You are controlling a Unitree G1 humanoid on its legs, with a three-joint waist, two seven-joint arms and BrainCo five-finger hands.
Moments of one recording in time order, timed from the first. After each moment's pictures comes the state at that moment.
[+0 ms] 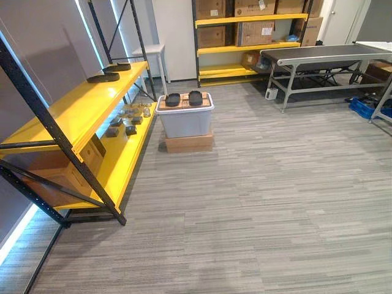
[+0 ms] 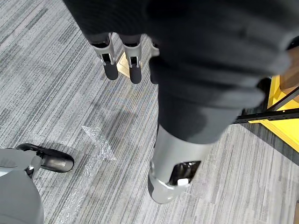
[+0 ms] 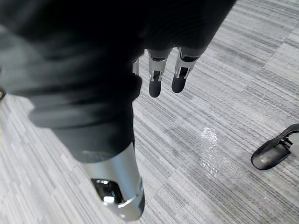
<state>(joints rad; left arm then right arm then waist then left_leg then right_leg) 0.12 0.18 0.44 1.11 -0.14 0.00 0.00 0.03 -0.26 -0.74 1.12 0.20 0.06 0.00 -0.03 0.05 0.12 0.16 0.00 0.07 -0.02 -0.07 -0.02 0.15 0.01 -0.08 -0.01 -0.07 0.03</state>
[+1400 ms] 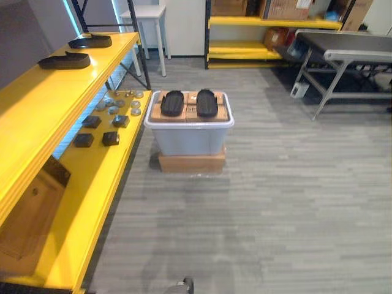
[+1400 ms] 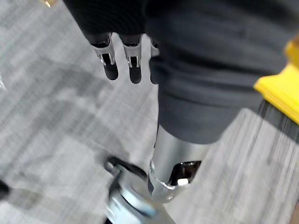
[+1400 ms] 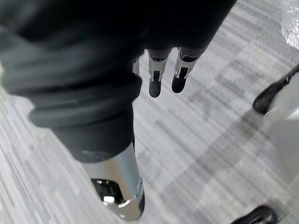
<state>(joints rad) 0.15 0.10 0.52 1.04 -0.08 0.02 -0.02 0.02 -0.09 -0.70 1.11 0.11 0.05 0.00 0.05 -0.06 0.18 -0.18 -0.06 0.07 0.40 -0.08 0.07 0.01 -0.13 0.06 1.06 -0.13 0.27</state>
